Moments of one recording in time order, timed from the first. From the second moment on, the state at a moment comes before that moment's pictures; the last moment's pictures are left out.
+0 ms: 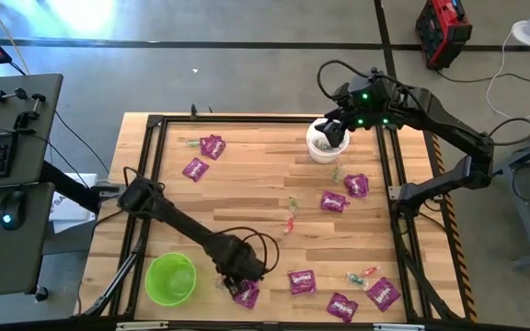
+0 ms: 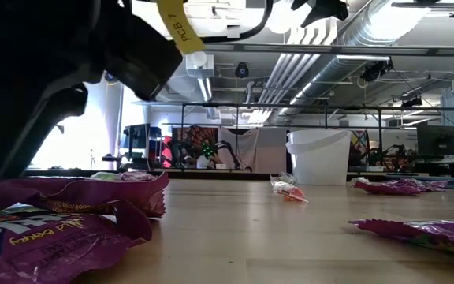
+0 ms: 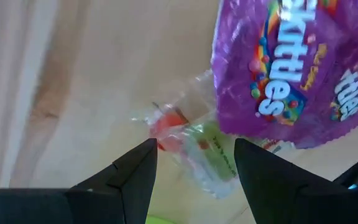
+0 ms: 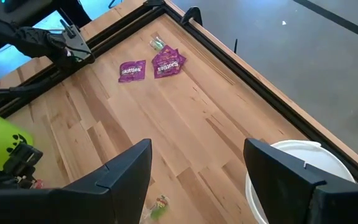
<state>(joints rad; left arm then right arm) -0.49 2.08 1.53 -1.02 0.19 -1.00 -0.38 1.35 1.70 -1.07 0.01 0.29</state>
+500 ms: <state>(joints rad) -0.49 2.08 1.53 -0.95 0.14 -0.98 -0.38 1.35 1.70 -1.07 0.01 0.29</state>
